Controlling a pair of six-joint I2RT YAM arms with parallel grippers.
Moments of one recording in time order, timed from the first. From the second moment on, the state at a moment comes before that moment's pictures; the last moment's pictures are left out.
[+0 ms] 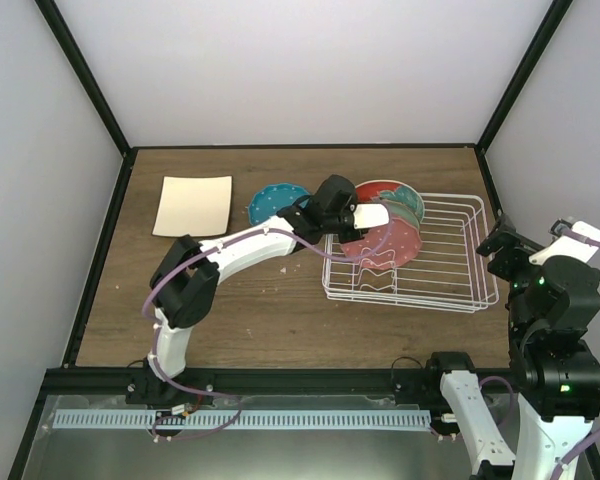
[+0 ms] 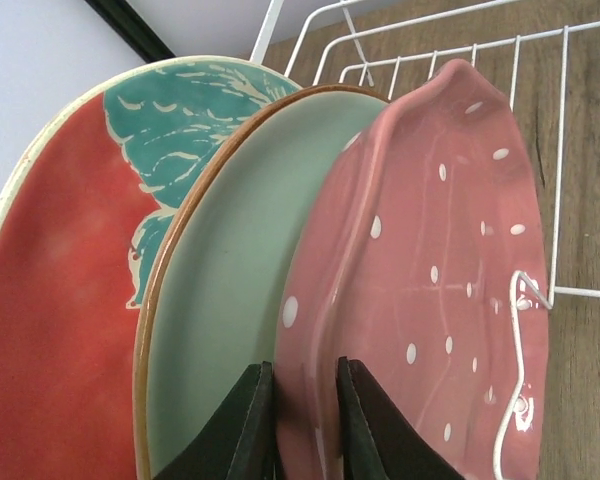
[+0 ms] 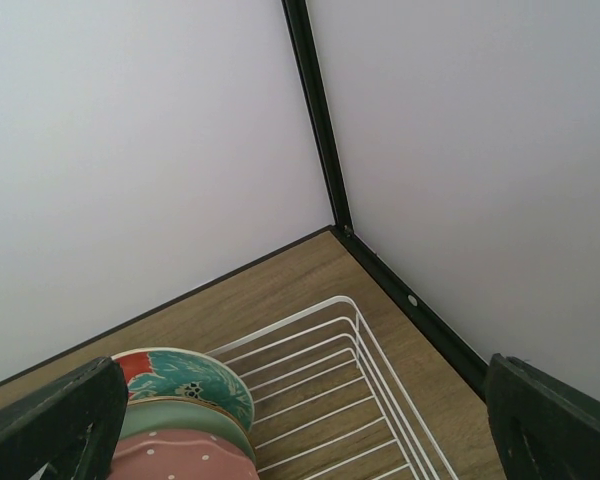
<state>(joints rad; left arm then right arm) -0.87 2.01 1.61 -0.14 0.16 0.65 -0.01 0.55 1.34 -0.99 0.33 0.31</state>
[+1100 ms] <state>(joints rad) -0.99 1.87 1.62 -0.22 -0.16 0.73 -0.01 0.53 1.29 -0.96 0.31 0.36</state>
